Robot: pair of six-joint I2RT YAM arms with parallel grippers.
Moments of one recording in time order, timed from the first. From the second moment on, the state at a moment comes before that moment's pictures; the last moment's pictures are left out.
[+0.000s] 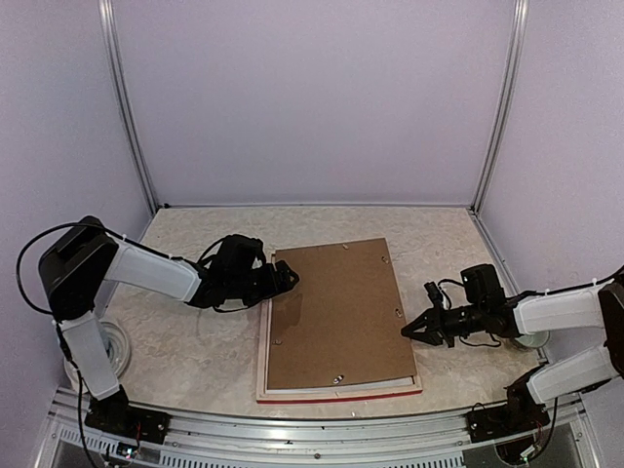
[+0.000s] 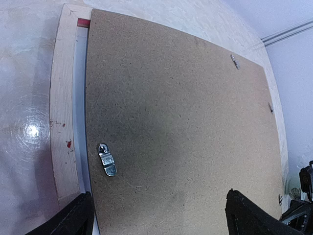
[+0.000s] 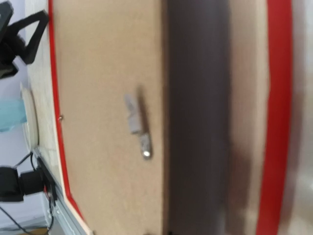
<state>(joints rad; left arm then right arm) -0.73 1.82 0.91 0.27 0.00 -0.85 0.39 1.28 0.36 0.12 -0.71 0.79</state>
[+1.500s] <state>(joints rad) -0.73 1.85 0.96 0.21 -0.16 -0.82 0.38 1.34 0.44 0.04 -0.75 0.69</state>
